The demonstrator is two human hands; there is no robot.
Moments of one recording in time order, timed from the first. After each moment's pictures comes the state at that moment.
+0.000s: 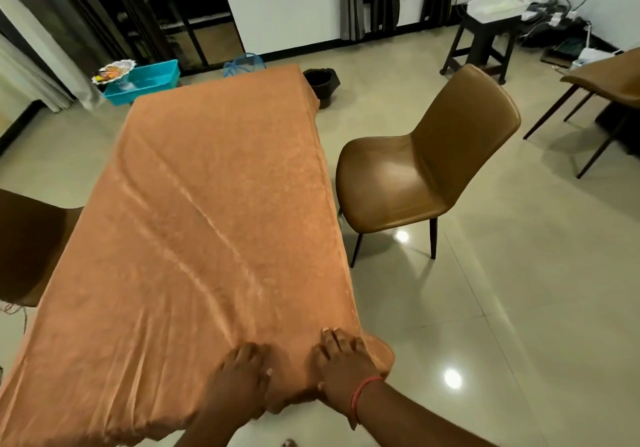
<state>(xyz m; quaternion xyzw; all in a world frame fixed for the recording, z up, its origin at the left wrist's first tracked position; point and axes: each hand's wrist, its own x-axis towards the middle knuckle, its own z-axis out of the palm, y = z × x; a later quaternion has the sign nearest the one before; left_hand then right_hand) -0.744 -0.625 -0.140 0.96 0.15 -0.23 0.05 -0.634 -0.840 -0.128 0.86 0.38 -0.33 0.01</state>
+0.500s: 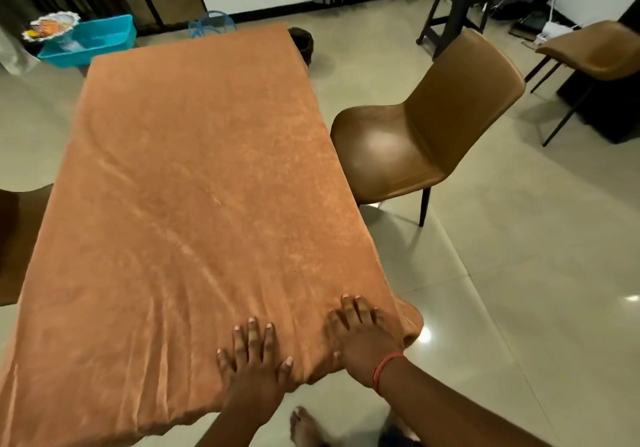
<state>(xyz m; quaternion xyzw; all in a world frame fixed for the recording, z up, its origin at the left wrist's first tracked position) -0.786 -0.575 -0.185 0.96 0.17 -0.21 0.04 -0.670 -0.778 -0.129 0.90 0.29 -0.32 0.01</state>
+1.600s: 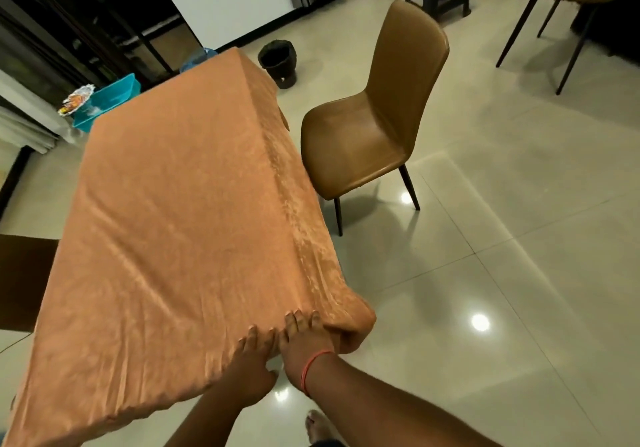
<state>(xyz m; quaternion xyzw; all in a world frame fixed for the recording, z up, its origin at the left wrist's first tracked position) -0.738 -0.709 -0.175 0.89 0.15 -0.43 0.03 -0.671 -0.875 -0.142 0.85 0.42 -0.31 0.03</state>
